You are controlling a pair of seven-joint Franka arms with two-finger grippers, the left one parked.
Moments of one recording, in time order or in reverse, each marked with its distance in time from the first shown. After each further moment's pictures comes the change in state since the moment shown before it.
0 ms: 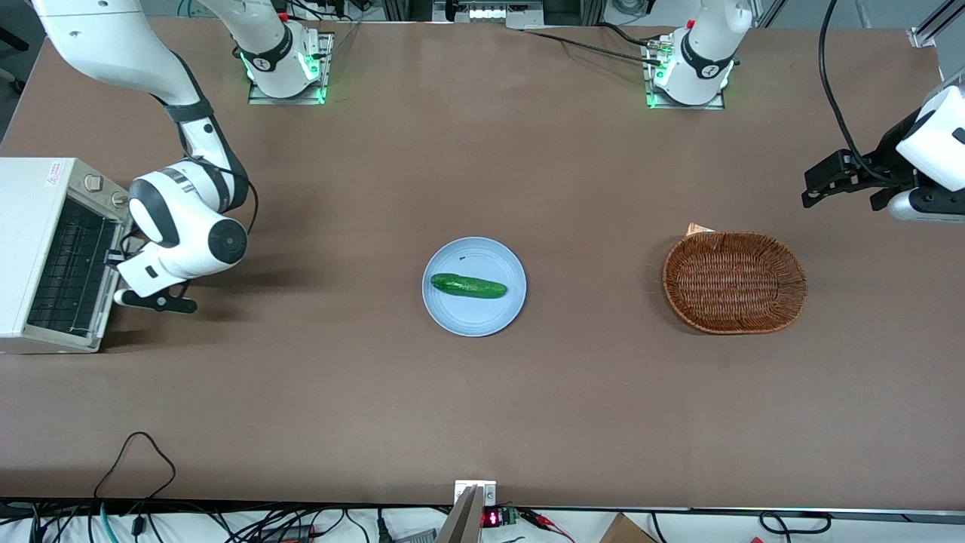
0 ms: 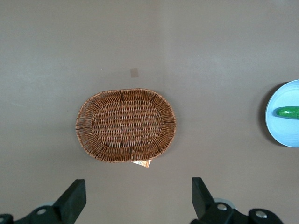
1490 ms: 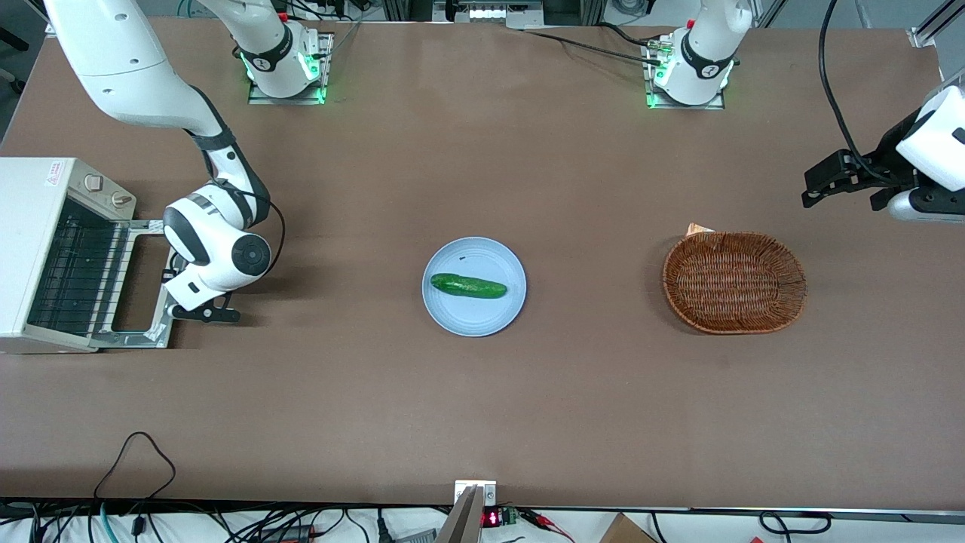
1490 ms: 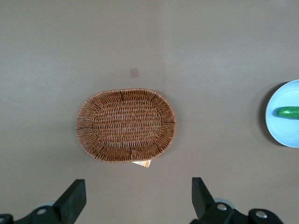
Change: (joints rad) arm -0.002 0.162 0.002 0.037 0.078 0.173 0.027
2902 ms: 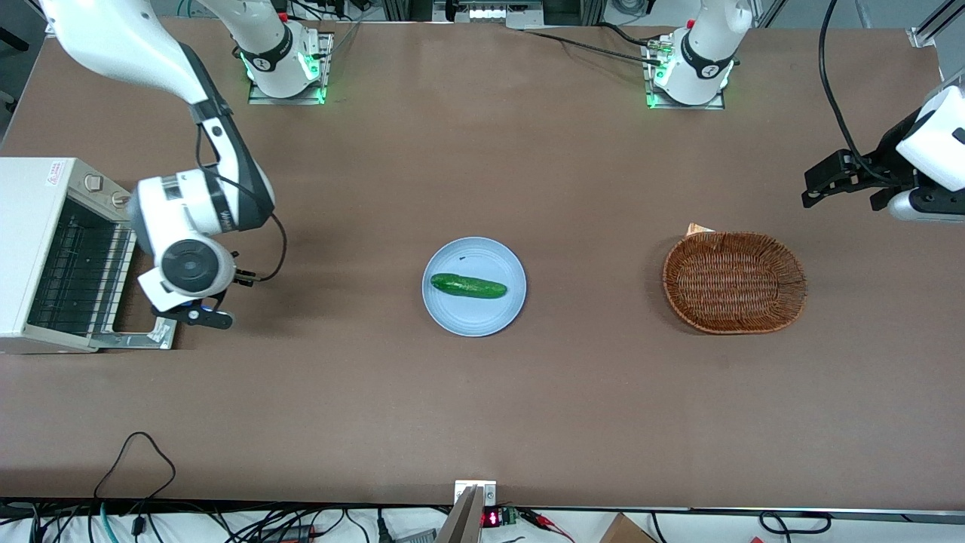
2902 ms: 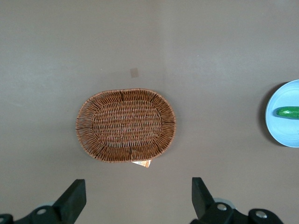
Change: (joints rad) arm 0.021 -0.141 0.085 0.275 0.673 -0.352 -0.251
